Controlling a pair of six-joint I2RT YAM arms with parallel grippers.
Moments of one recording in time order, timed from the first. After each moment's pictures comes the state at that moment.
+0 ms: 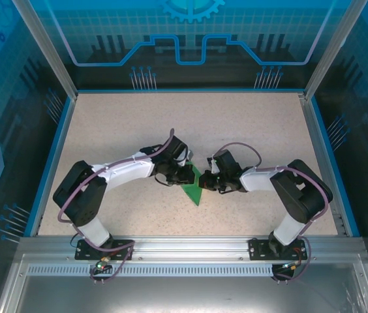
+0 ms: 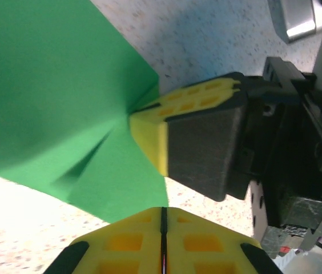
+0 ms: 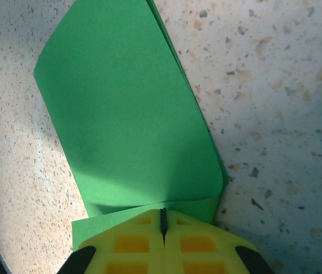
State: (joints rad) left arm -0.68 1.68 1.05 -0.46 0.43 -0.67; right arm 0.59 1.67 0.65 0.08 -0.40 0.75
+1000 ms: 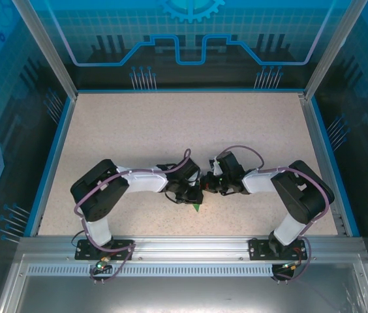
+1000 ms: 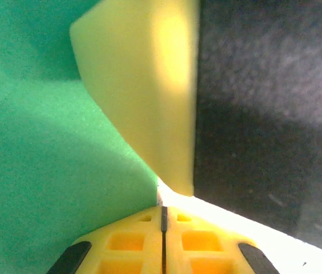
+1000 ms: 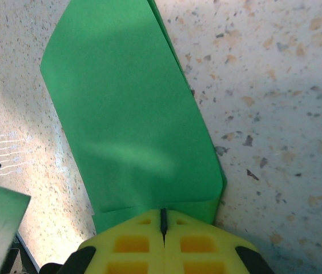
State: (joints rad) left arm -0.83 1.80 0.93 -0.27 0.44 -0.75; right arm 0.57 1.66 0.61 0.13 -0.47 0.80
